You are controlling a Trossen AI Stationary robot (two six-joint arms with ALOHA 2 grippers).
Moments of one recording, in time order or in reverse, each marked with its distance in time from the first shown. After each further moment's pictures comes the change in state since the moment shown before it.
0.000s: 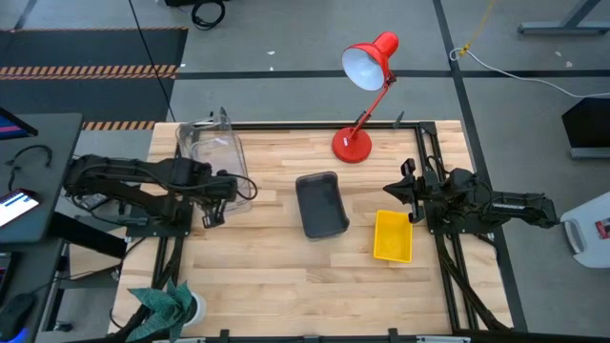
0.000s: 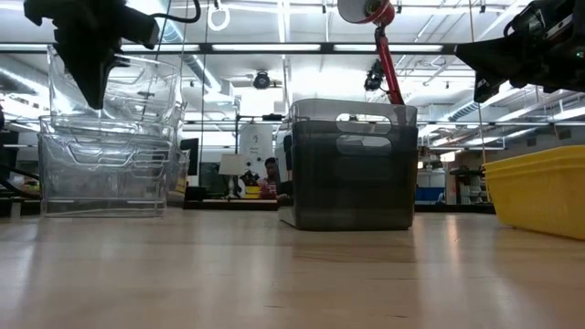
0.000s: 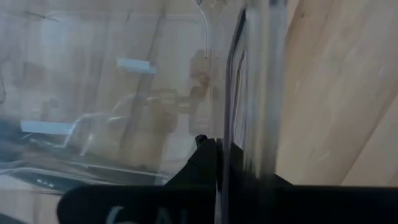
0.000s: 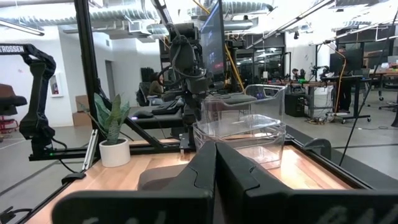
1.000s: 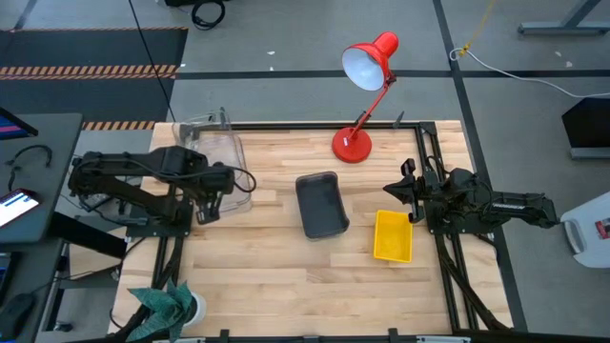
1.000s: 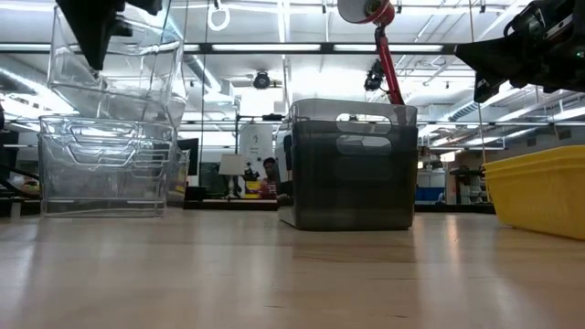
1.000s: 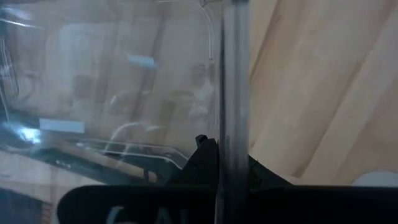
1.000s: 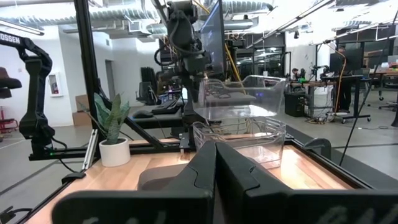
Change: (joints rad) left arm 0.002 0.061 0.264 -0.215 0.035 0.005; right arm 0.000 0.000 0.000 0.000 0.000 0.000
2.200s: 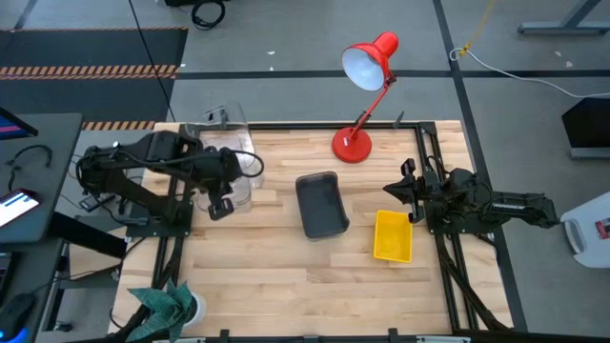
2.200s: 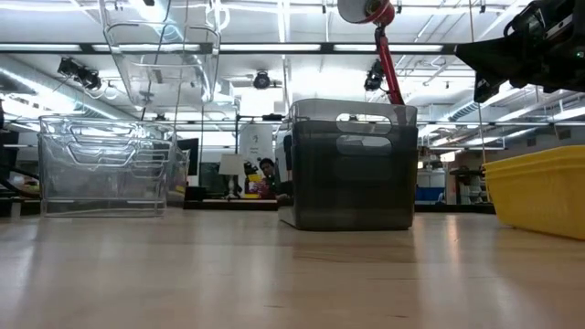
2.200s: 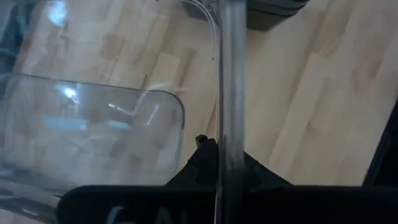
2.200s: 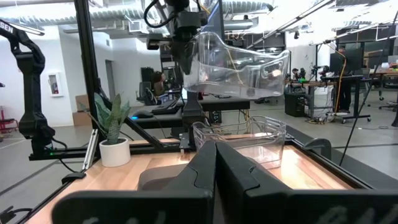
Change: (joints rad) left arm -0.042 0.141 0.402 -0.001 0.021 -0.099; right arm 0.000 0.000 0.000 0.000 0.000 0.000
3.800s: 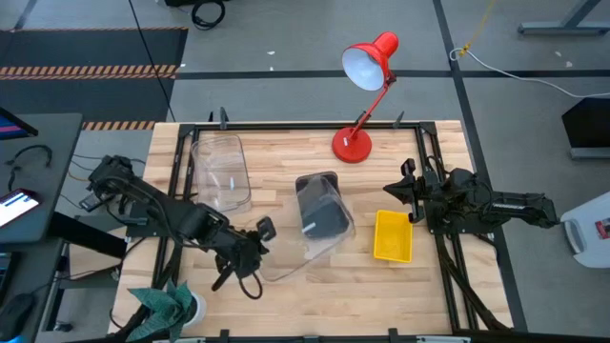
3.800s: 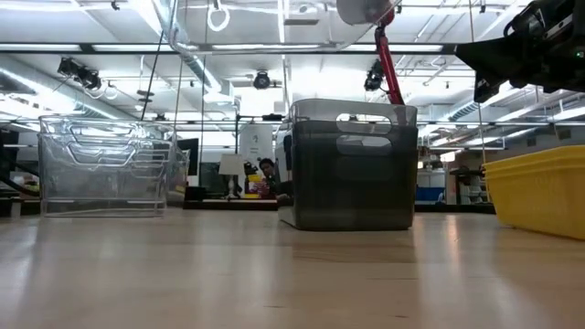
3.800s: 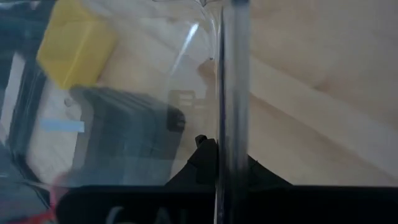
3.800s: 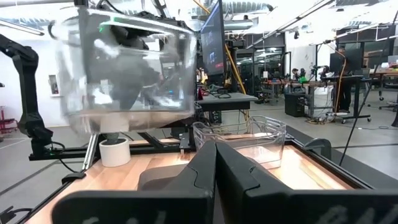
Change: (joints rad) left arm -0.428 0.104 -0.362 0.689 -0.129 1.090; right arm 0.000 0.000 0.000 0.000 0.000 0.000
